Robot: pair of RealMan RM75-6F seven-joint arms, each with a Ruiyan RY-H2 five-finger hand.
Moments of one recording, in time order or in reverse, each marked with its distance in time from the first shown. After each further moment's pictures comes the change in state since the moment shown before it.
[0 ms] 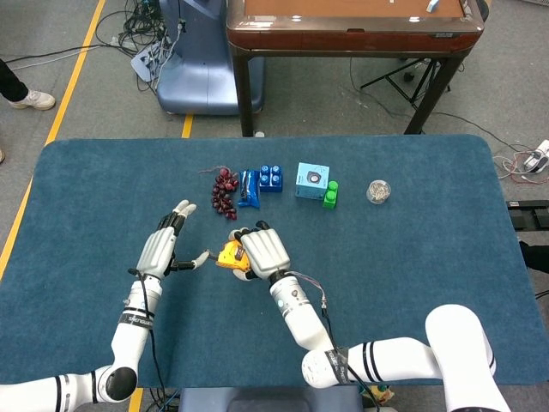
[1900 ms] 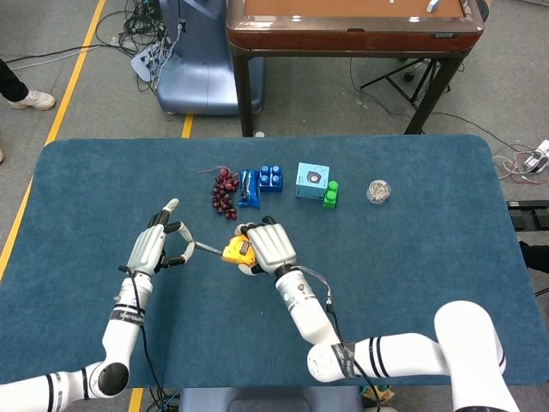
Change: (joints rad) left arm 0.010 0.040 0.004 0.036 -0.003 -0.026 -0.060; right arm -0.001 0.057 0.003 -0.030 0.035 -0.012 0.017
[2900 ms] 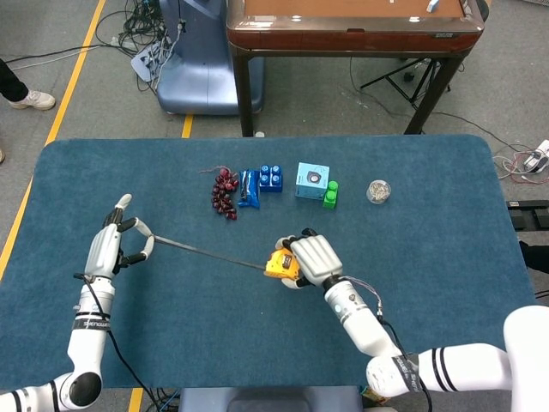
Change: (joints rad) left arm 0.123 0.109 -0.001 -0.032 0.062 0.091 -0.117; right arm -0.175 0.301 -0.193 -0.244 -0.142 -0.036 0.127
